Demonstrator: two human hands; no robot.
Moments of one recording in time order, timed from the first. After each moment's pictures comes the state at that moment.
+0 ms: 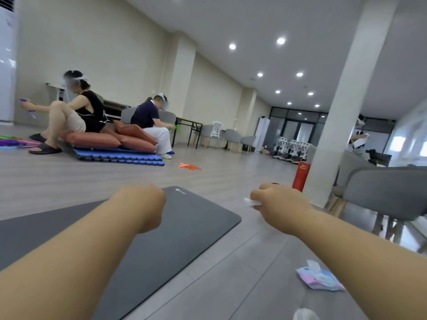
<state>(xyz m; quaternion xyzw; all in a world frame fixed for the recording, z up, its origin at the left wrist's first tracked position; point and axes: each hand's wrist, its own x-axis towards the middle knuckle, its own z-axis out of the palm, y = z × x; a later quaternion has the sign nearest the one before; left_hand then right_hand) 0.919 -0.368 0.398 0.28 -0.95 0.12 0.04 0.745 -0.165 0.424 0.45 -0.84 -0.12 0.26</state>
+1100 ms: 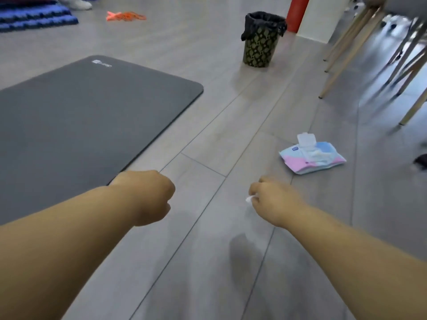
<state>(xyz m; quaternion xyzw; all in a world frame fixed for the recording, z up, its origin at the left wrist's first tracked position) 0.458 -0.301 0.155 0.07 -0.96 0.09 -0.24 0.343 -0.081 0.092 0.28 -0.95 0.00 -0.14</state>
